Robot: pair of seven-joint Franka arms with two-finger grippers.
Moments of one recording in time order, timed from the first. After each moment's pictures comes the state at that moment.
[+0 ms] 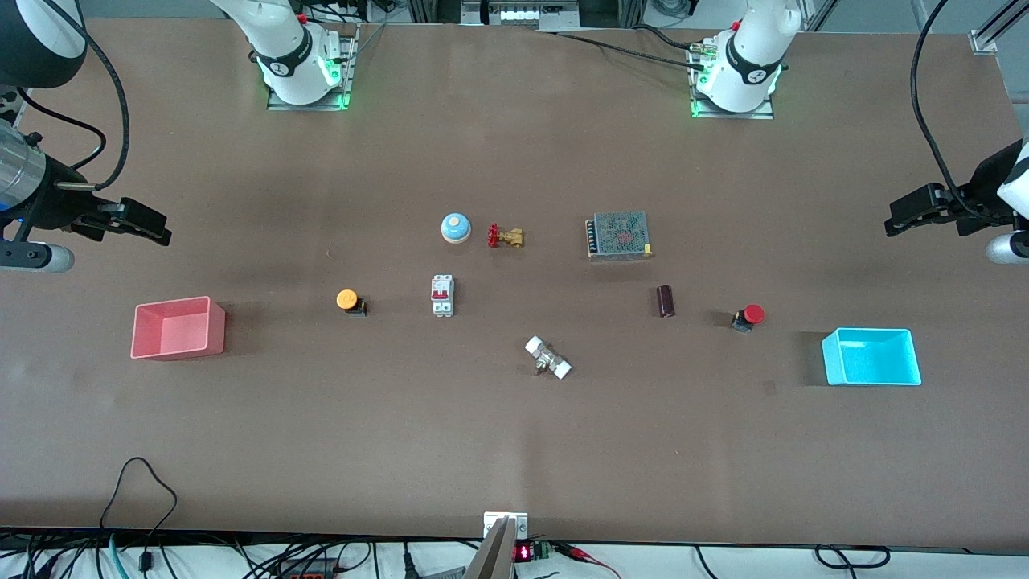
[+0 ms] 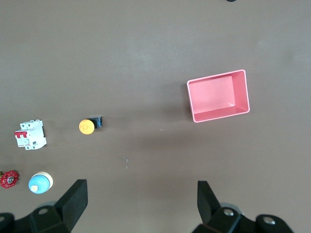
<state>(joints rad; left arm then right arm) 0.03 0.15 -0.01 -1.41 -0.02 1.50 -0.01 0.05 0.15 -0.02 -1.50 0.01 1.61 0.10</state>
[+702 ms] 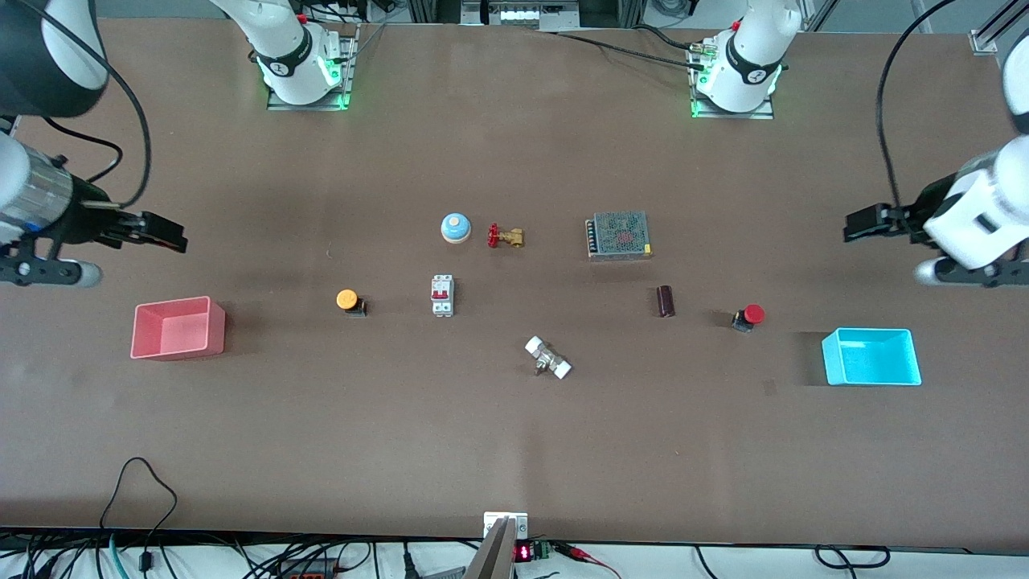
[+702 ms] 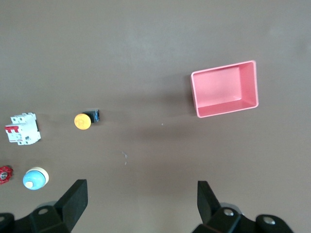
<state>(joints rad) 0.00 0.22 -0.02 -1.50 -0.02 1.50 -0.01 0.06 0.21 -0.02 -1.52 0.01 1.61 0.10</state>
